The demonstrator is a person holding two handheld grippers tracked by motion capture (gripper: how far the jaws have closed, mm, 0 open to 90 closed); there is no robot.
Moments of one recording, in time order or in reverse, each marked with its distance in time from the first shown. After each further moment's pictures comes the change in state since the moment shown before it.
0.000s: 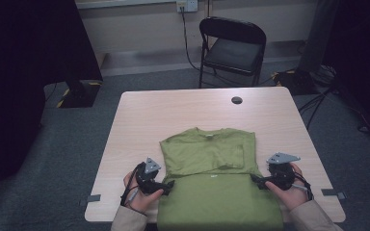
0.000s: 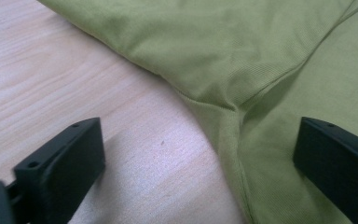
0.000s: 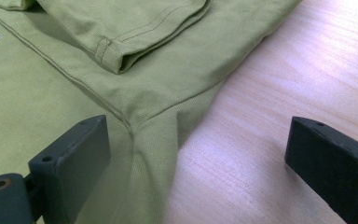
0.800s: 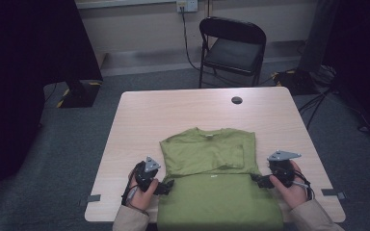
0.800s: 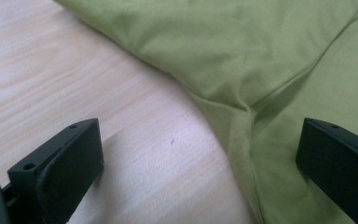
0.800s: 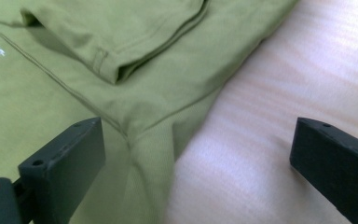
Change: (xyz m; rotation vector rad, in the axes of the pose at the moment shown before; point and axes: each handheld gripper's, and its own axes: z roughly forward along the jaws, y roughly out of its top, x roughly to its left) left arm 0.004 0.003 -0.001 0.034 0.014 -0.009; right arm -0.007 0.005 0.002 0.004 0.039 0.052
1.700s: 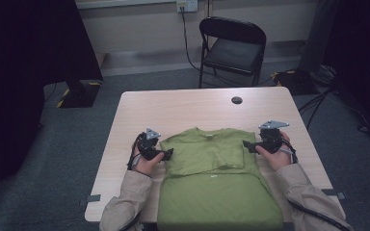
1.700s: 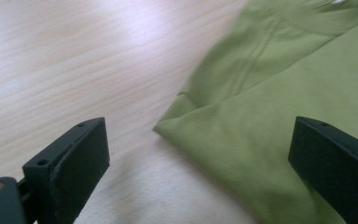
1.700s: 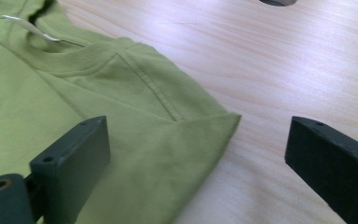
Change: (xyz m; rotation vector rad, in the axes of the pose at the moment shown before) left arm 0.064 0.064 0.049 -0.081 0.083 -0.044; right arm -0.050 0.073 0.057 -0.104 -0.079 -0.010
